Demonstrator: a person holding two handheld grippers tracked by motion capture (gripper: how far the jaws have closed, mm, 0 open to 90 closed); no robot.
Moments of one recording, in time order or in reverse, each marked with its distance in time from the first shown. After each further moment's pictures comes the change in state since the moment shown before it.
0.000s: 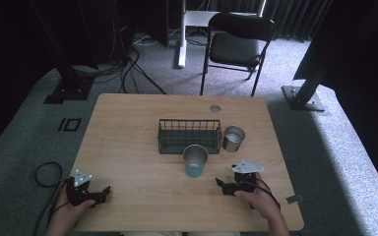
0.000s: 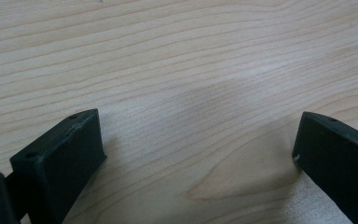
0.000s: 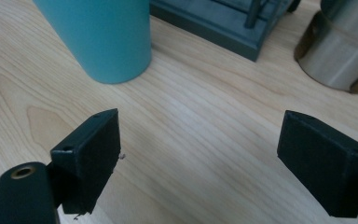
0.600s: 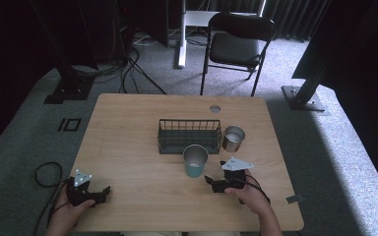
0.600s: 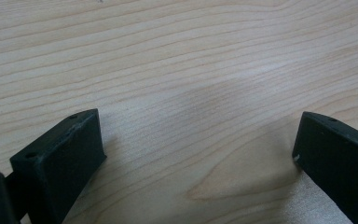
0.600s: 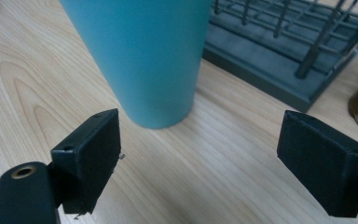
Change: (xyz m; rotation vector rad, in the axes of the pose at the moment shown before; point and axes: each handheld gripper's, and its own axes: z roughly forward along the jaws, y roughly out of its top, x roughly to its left) left arm 0.000 0.000 0.000 0.000 0.000 0.000; right arm 0.018 0.020 0.017 -0.059 0.076 -0.049
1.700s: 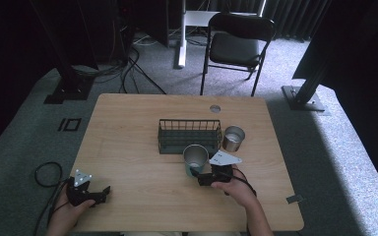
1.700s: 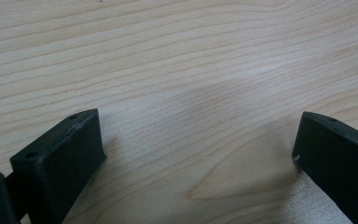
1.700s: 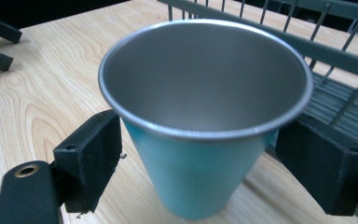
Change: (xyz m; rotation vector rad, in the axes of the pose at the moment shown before) left arm 0.000 0.000 0.000 0.000 0.000 0.000; right arm 0.021 0.034 0.025 -0.144 0.062 -0.053
